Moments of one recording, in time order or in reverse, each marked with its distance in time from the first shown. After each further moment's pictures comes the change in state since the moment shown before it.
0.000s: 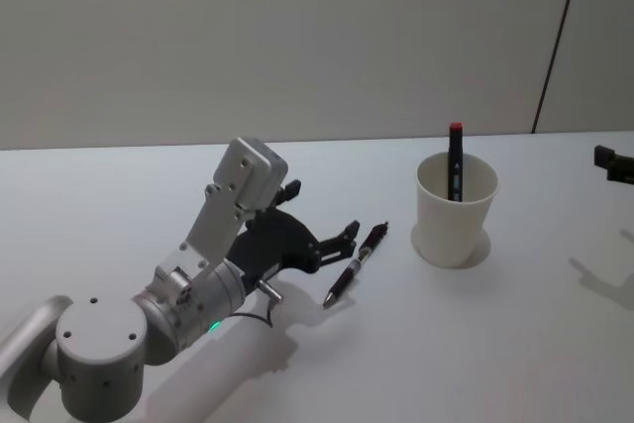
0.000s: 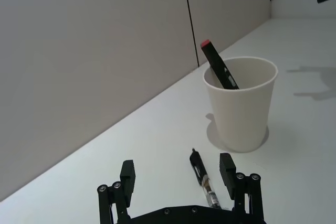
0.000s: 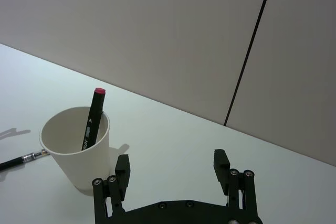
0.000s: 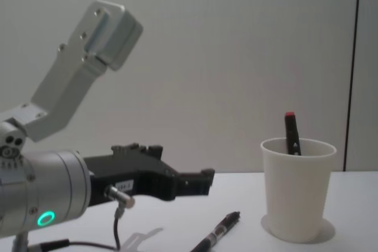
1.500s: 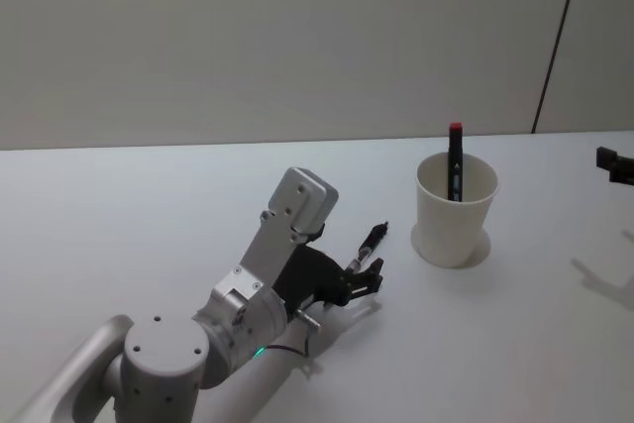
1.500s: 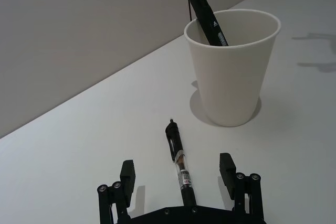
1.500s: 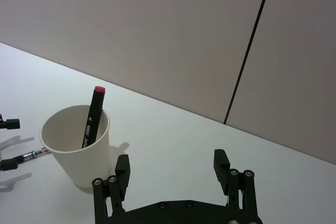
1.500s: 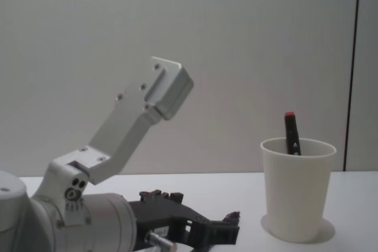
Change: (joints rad) left arm -0.002 -0.099 0.059 0.057 0.052 0.130 0.076; right arm -0.004 0.005 0.005 -0.003 0.005 0.006 0.002
